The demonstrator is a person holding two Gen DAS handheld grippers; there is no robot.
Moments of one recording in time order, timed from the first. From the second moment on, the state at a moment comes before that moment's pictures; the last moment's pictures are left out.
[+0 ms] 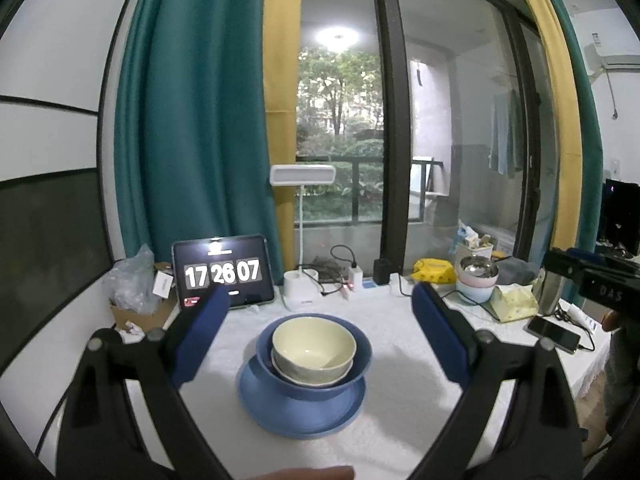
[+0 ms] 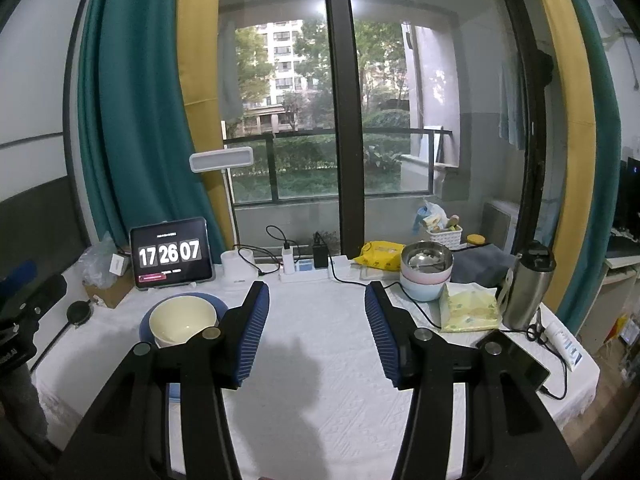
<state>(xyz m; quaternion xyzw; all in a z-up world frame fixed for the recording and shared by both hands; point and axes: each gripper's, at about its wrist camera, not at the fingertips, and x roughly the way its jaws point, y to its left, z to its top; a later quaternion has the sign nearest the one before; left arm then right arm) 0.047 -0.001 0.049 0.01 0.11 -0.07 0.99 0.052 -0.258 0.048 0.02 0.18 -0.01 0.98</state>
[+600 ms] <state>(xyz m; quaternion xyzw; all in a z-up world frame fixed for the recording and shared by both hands) 0.048 0.002 0.049 0.00 0.11 -0.05 0.99 0.053 -0.258 0.046 0.02 0.19 -0.01 0.98</state>
